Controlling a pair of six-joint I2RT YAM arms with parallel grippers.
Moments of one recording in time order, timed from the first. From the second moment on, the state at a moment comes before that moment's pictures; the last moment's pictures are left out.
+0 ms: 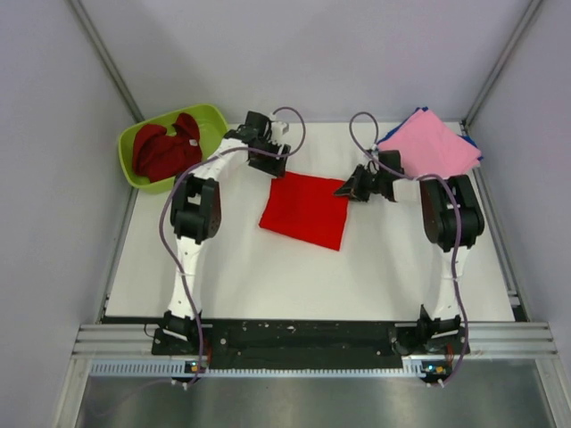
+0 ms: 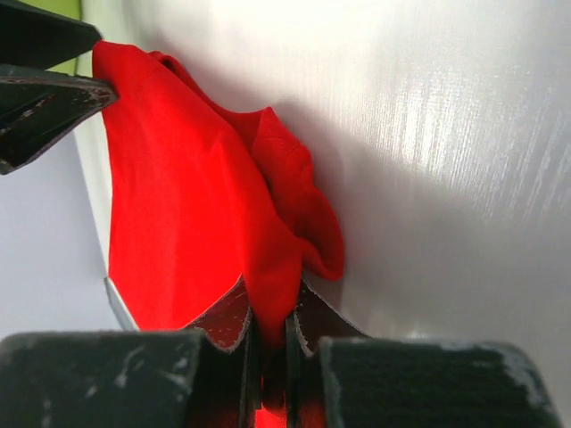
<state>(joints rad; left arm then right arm) -0.32 2.37 2.05 -0.65 0.28 0.10 0.17 2.11 1.20 0.17 -0.71 0.68</state>
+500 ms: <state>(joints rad) -0.25 2.04 1.88 -0.65 0.14 0.21 0.19 2.05 1.55 -0.24 -0.37 0.51</state>
